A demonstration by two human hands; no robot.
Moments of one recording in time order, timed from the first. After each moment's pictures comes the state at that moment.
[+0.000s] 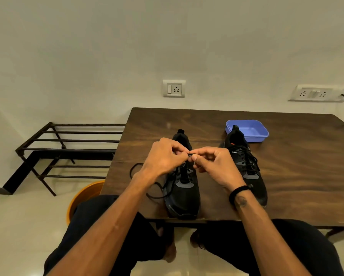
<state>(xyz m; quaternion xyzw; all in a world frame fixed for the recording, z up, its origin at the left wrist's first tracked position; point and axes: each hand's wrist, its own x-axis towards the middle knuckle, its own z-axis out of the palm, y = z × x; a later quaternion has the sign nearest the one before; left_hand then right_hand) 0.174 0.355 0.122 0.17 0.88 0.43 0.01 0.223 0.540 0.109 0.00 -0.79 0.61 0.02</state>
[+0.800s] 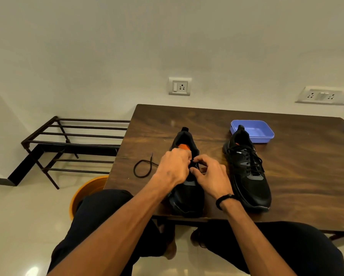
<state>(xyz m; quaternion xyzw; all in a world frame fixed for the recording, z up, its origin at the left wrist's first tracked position) 0.173 0.377 0.083 0.19 0.96 0.20 0.01 0.220 0.522 0.060 -0.06 -0.92 0.38 0.06</state>
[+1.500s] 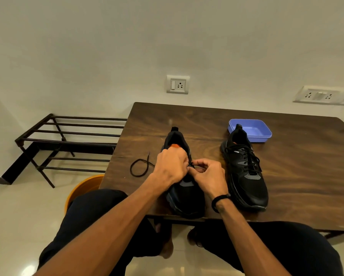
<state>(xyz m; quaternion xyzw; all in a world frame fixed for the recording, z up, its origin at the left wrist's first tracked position) 0.171 0.380 0.081 0.18 0.97 0.16 -0.03 0.214 0.521 0.041 -0.15 -0.86 0.49 0.07</state>
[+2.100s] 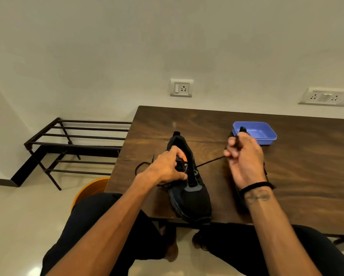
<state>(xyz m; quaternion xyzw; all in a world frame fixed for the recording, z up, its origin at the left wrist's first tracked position) 0.162 0.340 0.089 0.13 0.92 0.32 0.19 0.208 0.557 0.126 -0.16 -0.48 0.84 0.16</state>
